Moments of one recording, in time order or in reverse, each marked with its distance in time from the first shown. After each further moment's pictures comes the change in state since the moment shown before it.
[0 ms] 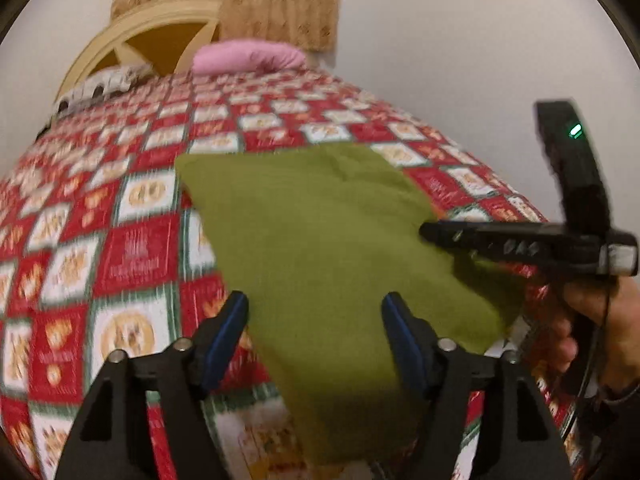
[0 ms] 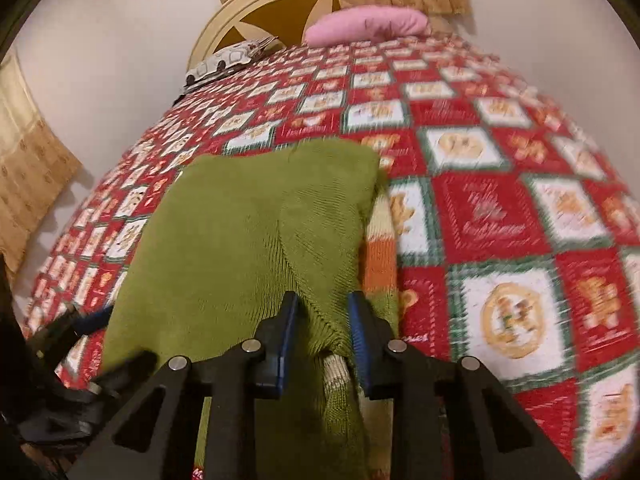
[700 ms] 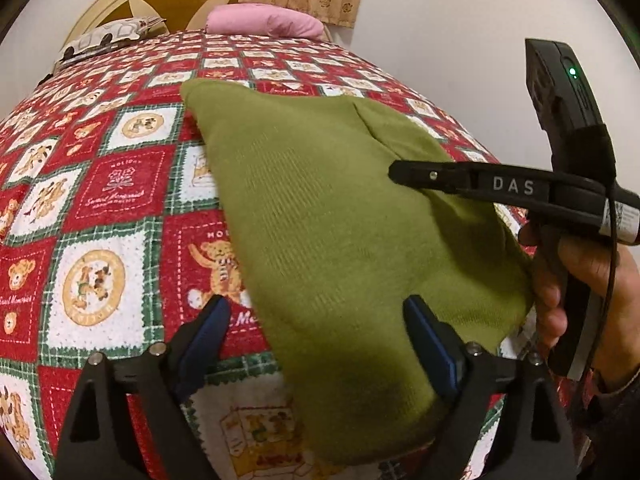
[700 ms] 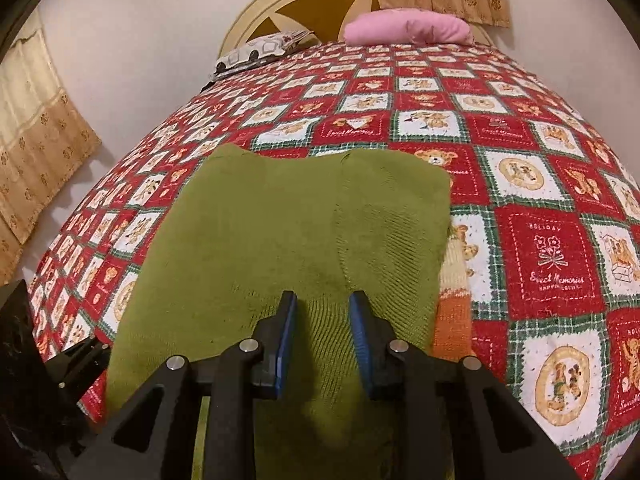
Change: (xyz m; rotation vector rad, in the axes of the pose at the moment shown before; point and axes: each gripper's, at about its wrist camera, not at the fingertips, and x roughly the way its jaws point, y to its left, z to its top) left arm 0.022 0.009 -0.023 -0.090 0.067 -0.046; right arm 0.048 0.016 0.013 -0.073 0.017 0.109
